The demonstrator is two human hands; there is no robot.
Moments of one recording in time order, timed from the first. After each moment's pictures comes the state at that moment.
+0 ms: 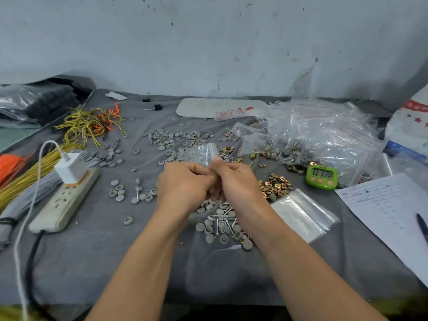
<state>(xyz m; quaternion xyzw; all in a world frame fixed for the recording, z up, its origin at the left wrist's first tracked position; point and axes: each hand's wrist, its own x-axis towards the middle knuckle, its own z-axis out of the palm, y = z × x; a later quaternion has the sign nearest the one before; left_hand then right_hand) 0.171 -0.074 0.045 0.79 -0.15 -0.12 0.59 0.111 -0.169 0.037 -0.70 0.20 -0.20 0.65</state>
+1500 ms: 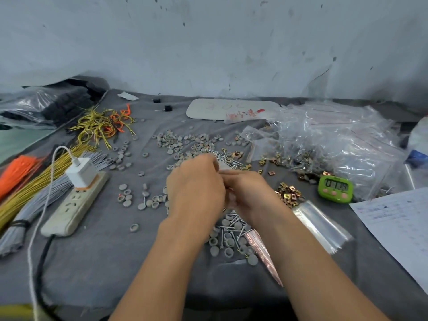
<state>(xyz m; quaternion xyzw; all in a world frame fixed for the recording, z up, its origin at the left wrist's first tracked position) 0.166 -0.096 0.068 0.93 -0.21 0.16 0.24 0.142 -0.199 0.031 -0.58 0.21 -0.08 0.79</state>
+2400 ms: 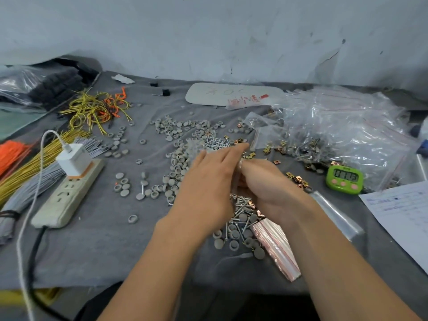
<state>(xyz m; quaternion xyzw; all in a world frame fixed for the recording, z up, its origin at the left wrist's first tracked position) 0.177 -0.085 0.036 0.86 -0.46 0.09 0.21 0.125 -0.201 0.045 -0.63 0.22 -0.08 0.74</state>
